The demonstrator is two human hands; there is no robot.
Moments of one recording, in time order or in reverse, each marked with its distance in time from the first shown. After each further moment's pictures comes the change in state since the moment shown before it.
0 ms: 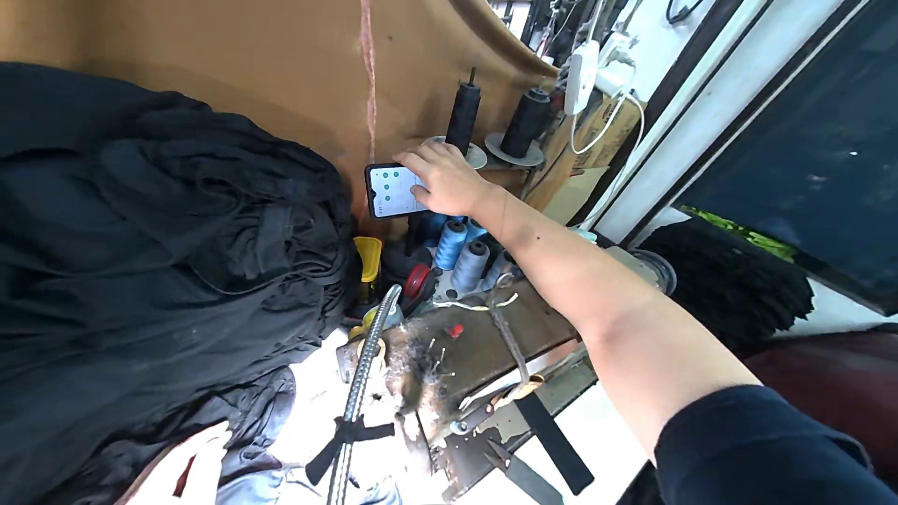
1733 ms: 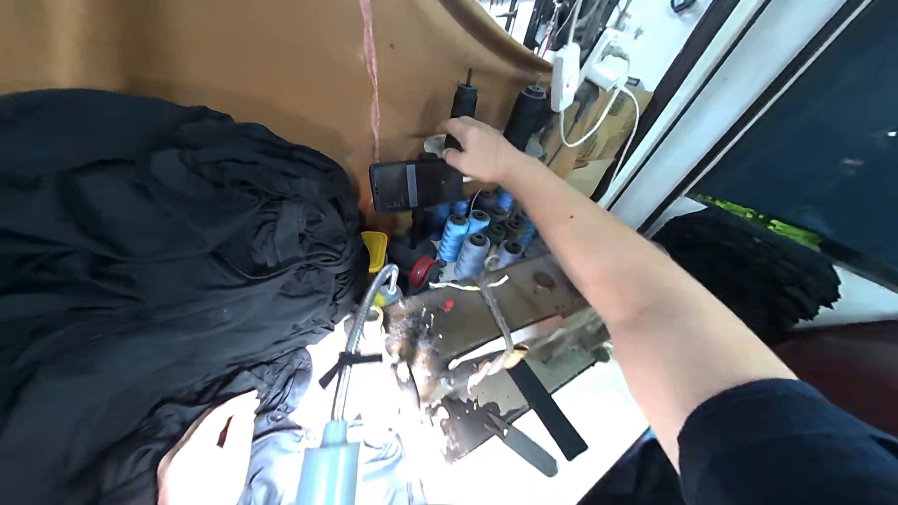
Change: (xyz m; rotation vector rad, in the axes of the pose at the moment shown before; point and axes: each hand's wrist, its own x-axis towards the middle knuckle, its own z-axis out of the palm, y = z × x) left_hand -0.004 -0.033 0.002 0.074 0.036 0.117; right_hand -0.017 0.022 -0.049 0.201 0.015 0.260
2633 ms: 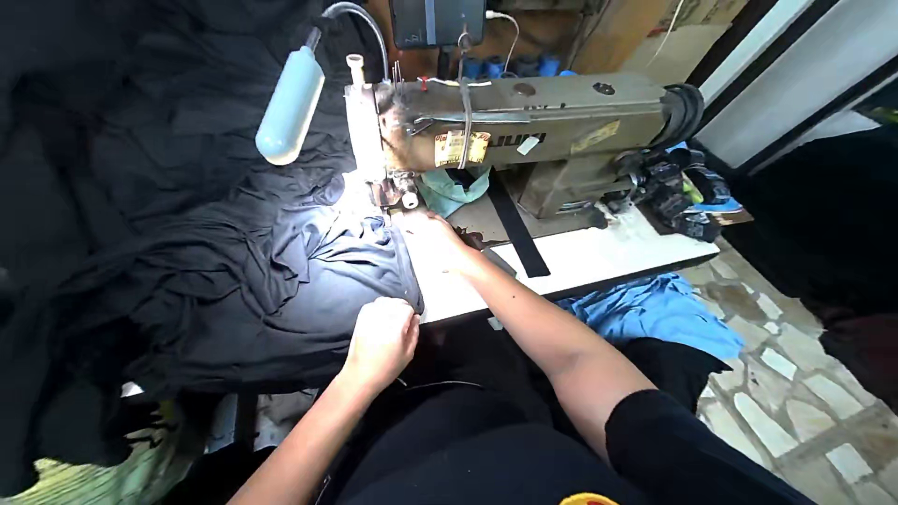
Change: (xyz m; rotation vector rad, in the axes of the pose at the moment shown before) left_hand -0.196 0.165 0.027 0.188 -0.292 0.400; right_hand -0.289 -0.141 0.199 0.542 -0.214 0.039
